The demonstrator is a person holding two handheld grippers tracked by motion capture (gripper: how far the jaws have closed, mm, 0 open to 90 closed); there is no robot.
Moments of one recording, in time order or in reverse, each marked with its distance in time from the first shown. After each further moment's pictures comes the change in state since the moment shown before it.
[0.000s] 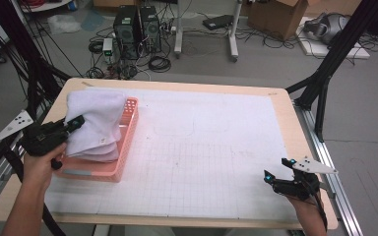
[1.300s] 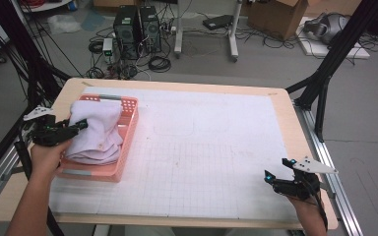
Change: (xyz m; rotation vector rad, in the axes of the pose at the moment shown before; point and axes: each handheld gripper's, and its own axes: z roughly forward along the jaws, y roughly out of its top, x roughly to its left) left arm 0.025 -0.006 0.022 0.299 0.347 -0.093; right arm -0.002 -0.001 0.000 0.001 -0.004 -0.001
